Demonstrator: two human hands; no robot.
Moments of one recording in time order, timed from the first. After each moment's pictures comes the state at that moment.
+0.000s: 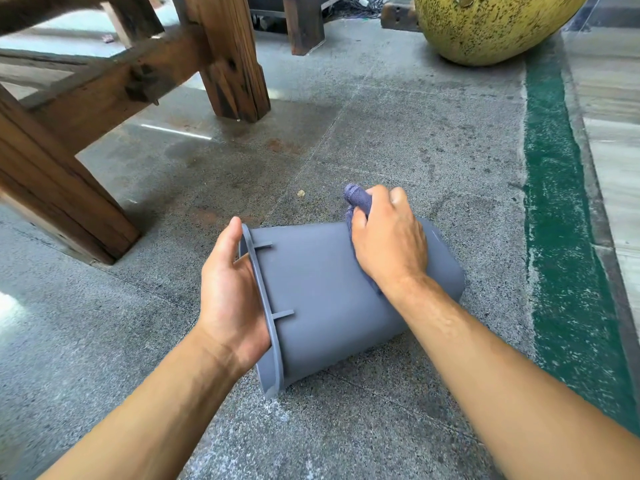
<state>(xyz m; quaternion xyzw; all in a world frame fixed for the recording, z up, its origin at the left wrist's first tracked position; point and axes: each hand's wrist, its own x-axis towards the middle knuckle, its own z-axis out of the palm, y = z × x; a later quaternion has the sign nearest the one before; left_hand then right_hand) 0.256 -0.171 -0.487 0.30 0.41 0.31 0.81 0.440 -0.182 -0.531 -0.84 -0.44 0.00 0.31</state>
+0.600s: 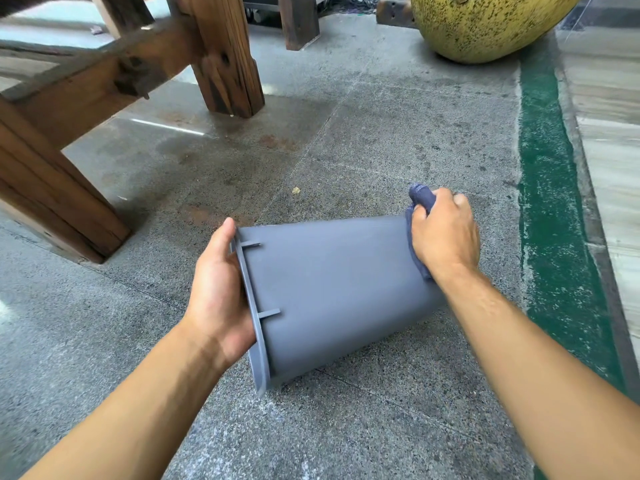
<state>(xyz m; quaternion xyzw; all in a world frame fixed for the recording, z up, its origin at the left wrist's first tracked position) 0.256 -0.158 -0.491 0.30 0.45 0.30 0.78 0.517 -0.195 -0.558 -0.91 -0.31 0.01 0.29</state>
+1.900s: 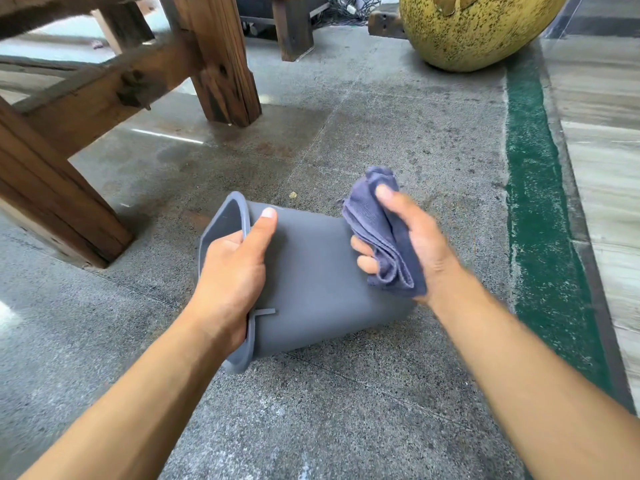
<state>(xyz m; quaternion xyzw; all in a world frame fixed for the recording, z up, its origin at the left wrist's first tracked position) 0.263 -0.173 -0.477 0.51 0.49 0.35 0.62 0.462 -0.230 -0.505 -0.38 -0.23 0.63 0.64</state>
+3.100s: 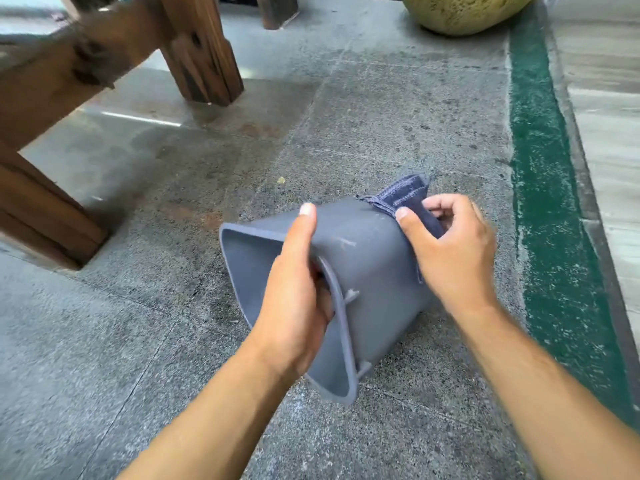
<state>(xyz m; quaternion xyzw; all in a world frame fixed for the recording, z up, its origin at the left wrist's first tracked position) 0.323 -0.196 -0.505 0.40 0.41 0.29 0.76 0.497 -0.243 -0.561 -0.81 -0.31 0.03 0.49</state>
